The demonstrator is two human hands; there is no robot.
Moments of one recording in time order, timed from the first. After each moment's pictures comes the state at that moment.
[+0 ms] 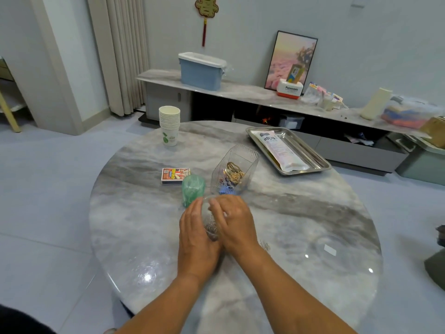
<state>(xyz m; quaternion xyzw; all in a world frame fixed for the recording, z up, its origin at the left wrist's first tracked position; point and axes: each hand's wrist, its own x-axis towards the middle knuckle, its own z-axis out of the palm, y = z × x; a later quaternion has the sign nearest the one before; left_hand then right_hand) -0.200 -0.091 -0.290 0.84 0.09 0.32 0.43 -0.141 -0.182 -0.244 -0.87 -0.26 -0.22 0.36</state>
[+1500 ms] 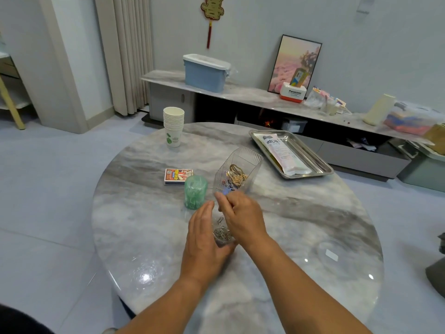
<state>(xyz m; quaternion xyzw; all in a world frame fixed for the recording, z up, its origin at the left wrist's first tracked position) -0.204 -0.094 -0.290 0.86 0.03 0.30 0.41 -0.130 -0.187 -0.219 -0.91 -0.22 -0.18 0.31</state>
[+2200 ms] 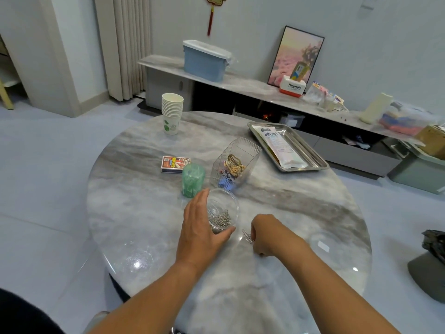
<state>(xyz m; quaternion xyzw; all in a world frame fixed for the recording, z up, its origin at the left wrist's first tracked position) -0.204 -0.094 -0.289 0.86 0.06 0.28 0.42 -0.146 -0.250 -0.204 -0.97 -0.09 0.23 -0.05</state>
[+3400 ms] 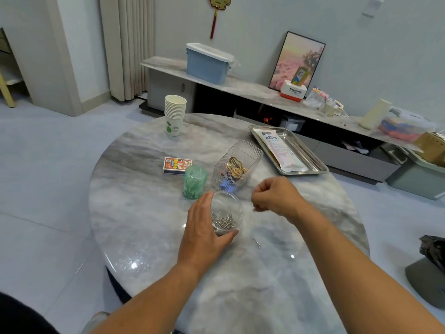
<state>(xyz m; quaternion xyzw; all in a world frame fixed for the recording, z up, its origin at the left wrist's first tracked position) -0.203 -0.092 -0.290 0.86 0.04 0.28 0.42 -0.114 -0.248 -0.142 -0.91 -0.05 0.12 0.39</state>
